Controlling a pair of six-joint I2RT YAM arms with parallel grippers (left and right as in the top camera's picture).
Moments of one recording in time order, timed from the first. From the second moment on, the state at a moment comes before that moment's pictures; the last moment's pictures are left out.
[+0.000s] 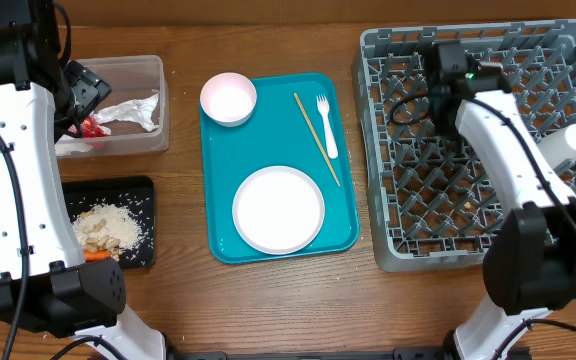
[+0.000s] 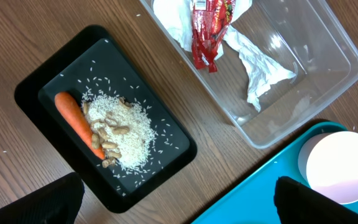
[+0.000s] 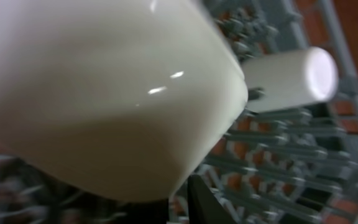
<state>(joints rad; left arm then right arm) 0.19 1.85 2.17 -1.60 -0.23 -0.78 0.11 1.89 1.62 -1.07 0.60 0.42</state>
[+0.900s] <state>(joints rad) 0.19 1.85 2.17 -1.60 -0.23 -0.78 0.12 1.98 1.79 -0.83 0.14 0.41</state>
